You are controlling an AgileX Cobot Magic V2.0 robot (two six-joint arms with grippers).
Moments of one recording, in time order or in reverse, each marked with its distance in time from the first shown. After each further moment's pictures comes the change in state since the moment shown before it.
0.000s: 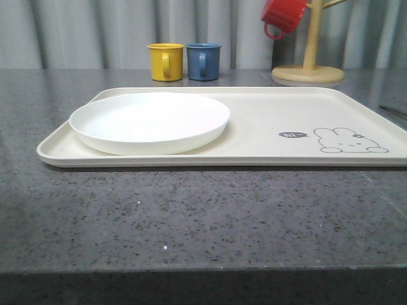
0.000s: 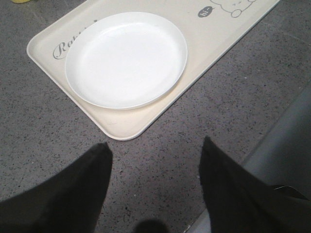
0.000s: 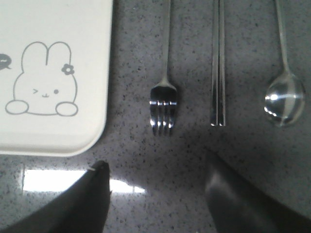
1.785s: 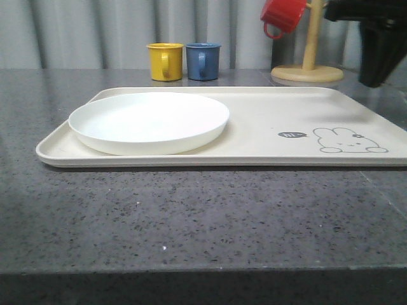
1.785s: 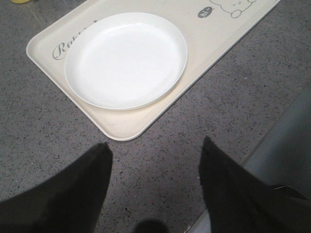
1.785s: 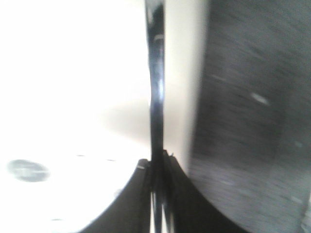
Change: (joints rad) left arm 0.000 0.000 0.001 0.000 0.000 0.000; right arm 0.174 0.659 -0.628 0.029 0.219 -0.004
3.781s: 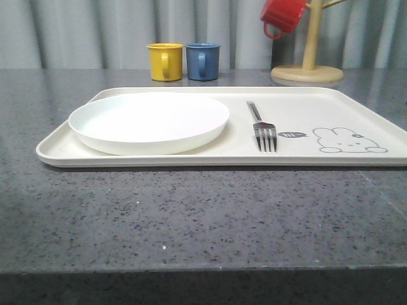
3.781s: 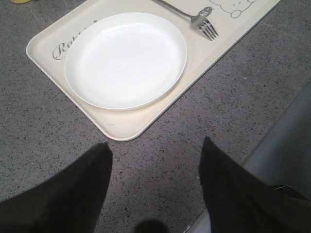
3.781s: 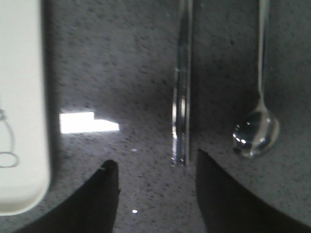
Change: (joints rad) left arm 0.000 0.000 0.000 0.000 0.000 0.000; right arm -0.282 -0.269 0.300 -0.065 0.016 -0.013
